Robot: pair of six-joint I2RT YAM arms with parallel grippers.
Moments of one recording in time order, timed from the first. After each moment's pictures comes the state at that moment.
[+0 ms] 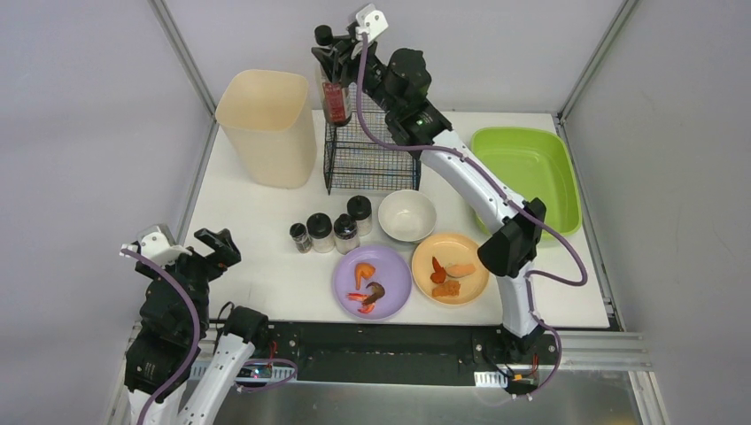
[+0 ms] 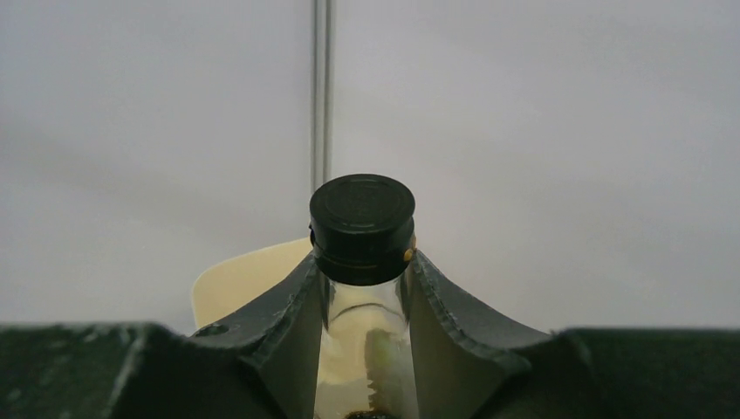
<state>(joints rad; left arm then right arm) -0.31 0.14 0.86 -0.89 -0.65 -0.38 0.78 2.04 2.22 0.14 -0.12 -0.06</state>
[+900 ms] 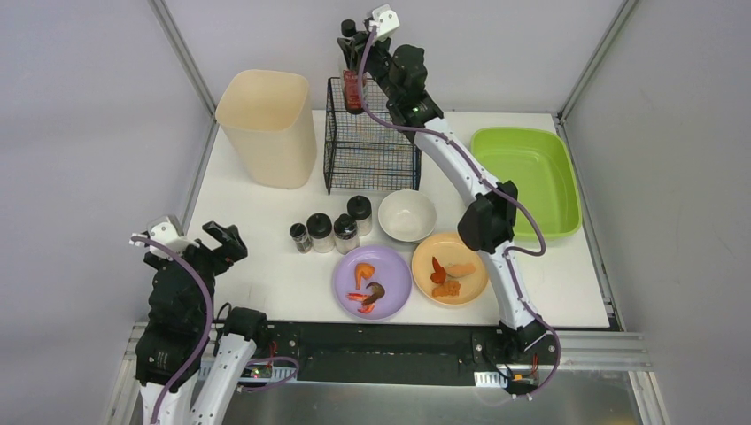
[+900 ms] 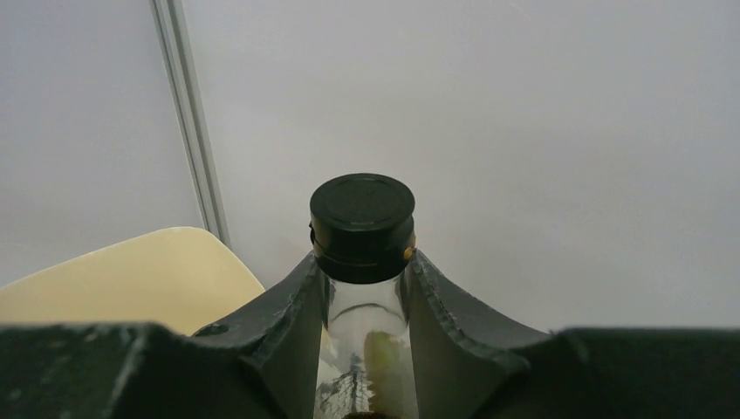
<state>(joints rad) -0.18 0.19 0.85 -0.86 -0.49 -0.37 0.62 2.35 2.49 0.19 -0.07 -0.03</state>
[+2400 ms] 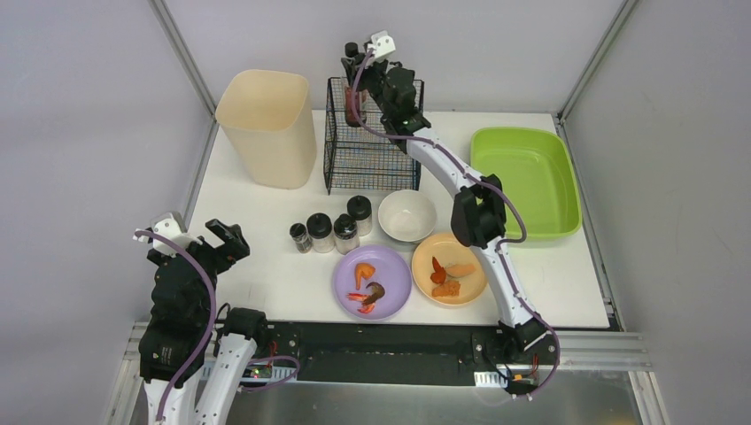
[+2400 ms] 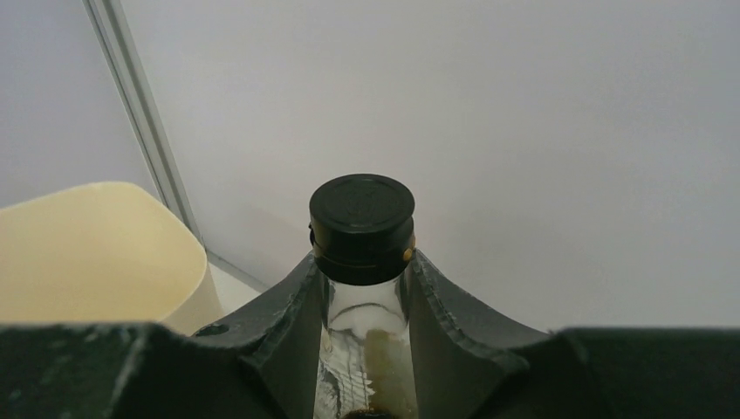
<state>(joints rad) -0.13 0.22 0.85 -0.85 -0.42 -0.37 0.60 2.47 2.42 0.37 -0.02 0.01</state>
